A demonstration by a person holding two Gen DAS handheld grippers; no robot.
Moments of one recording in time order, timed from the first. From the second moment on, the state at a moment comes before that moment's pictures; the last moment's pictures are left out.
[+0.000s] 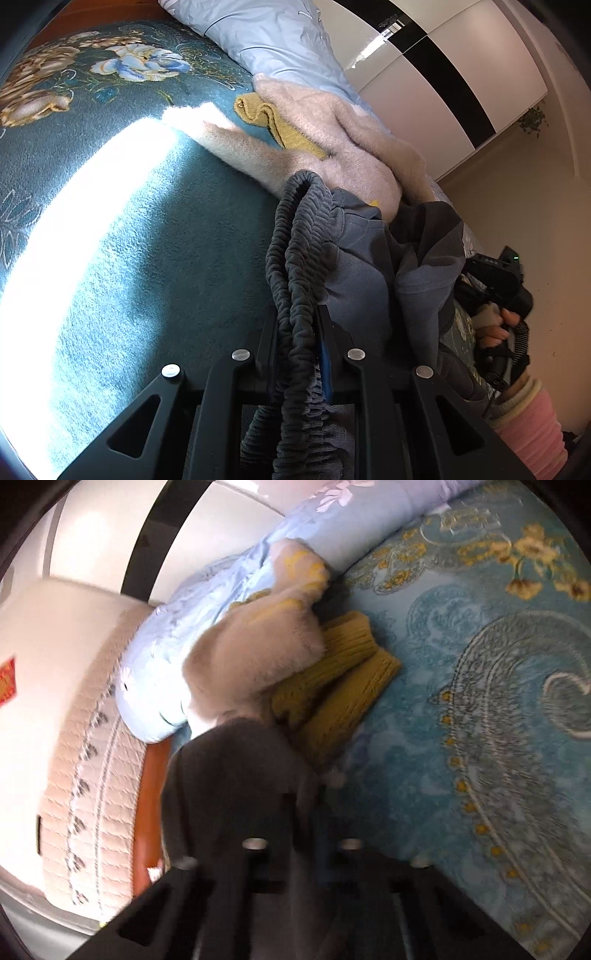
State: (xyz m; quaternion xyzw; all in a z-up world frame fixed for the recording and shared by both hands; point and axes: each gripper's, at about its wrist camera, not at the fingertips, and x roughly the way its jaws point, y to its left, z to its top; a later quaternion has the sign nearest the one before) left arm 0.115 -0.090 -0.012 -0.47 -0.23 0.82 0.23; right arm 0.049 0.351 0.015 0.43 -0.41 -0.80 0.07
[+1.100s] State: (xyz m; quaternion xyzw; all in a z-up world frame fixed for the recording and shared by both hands) left arm 0.114 -0.083 -0.018 -0.48 -0.22 0.82 0.21; right arm 0.243 0.614 0.049 0.34 -0.36 -0.83 -0.26
